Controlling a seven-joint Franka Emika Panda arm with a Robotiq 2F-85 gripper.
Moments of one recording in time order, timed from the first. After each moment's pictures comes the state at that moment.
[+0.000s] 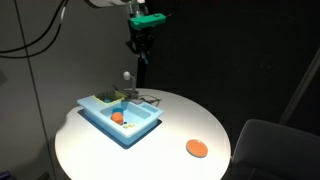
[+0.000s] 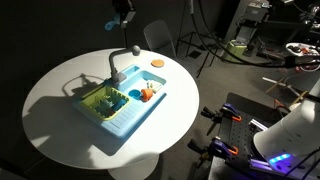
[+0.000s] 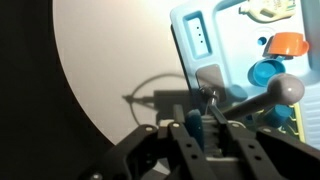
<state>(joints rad) 0.00 0.23 0.06 -1.73 -0.14 2.25 -1.00</state>
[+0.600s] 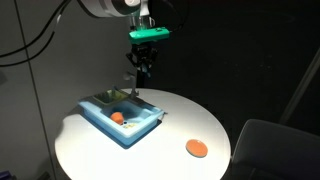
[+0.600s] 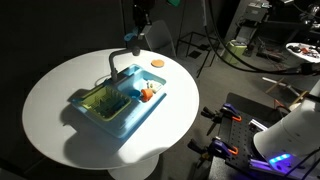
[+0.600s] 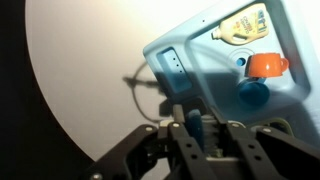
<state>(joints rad) -0.04 0.15 0.02 -1.93 -0.08 2.34 -0.94</state>
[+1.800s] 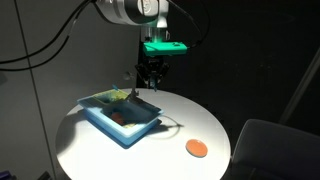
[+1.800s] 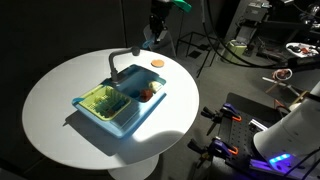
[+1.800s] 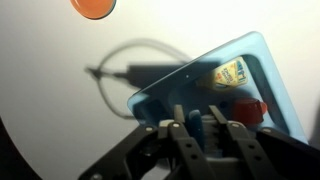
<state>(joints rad) -0.12 0.18 -0.03 -1.94 0.01 2.23 -1.11</state>
